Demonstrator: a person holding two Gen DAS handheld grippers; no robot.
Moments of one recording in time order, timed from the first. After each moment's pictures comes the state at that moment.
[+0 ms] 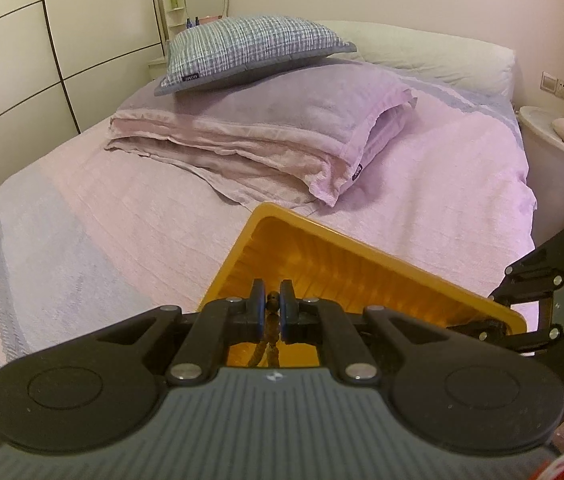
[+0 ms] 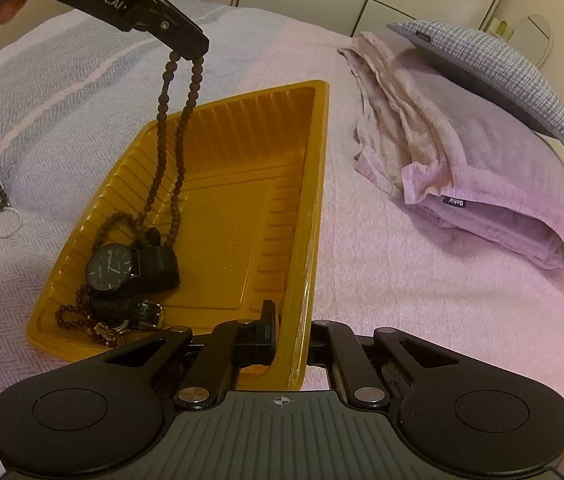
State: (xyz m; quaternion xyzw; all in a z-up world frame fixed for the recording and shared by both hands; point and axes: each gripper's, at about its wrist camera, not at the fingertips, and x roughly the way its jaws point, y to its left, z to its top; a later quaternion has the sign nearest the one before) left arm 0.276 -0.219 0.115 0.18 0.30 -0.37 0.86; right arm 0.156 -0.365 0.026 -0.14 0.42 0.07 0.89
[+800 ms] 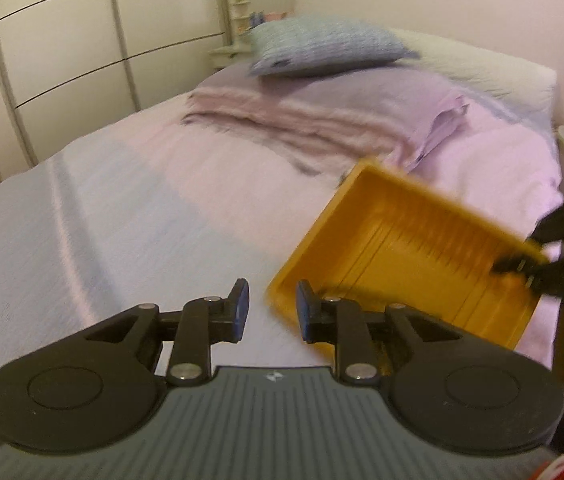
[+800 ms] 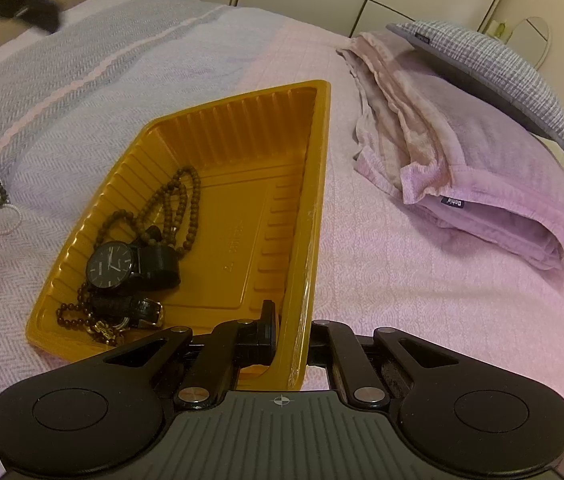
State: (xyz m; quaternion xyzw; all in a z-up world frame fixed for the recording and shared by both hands) left arm 0.249 -0.081 0.120 0.16 0.31 -0.29 0.89; right arm 0.153 -0.363 0.026 -0.15 0.42 0.06 0.89
